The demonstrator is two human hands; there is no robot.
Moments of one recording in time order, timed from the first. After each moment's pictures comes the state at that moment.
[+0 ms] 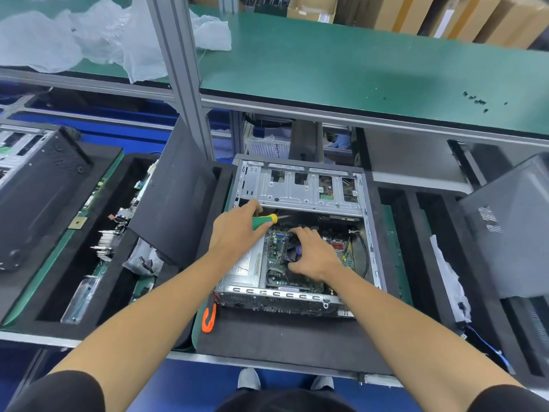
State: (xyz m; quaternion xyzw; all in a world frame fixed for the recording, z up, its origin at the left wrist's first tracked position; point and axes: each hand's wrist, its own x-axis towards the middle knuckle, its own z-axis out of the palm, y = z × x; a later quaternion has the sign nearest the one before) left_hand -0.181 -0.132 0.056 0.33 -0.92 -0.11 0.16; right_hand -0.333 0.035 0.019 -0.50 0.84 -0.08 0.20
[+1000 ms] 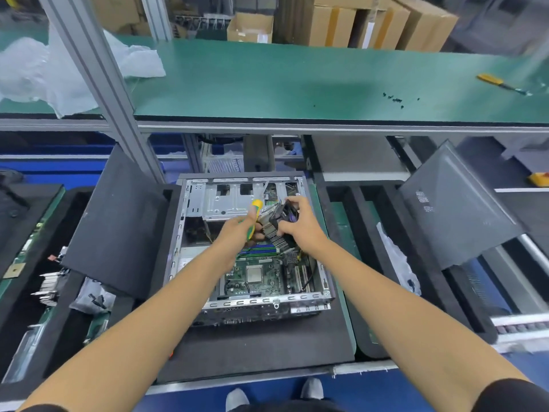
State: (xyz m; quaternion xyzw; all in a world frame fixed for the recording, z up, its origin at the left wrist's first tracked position) left_hand -0.264 -0.054 0.091 0.37 -0.60 -0.71 0.09; right_hand -0.394 0.079 0.086 -0.26 0.76 -0.53 0.26
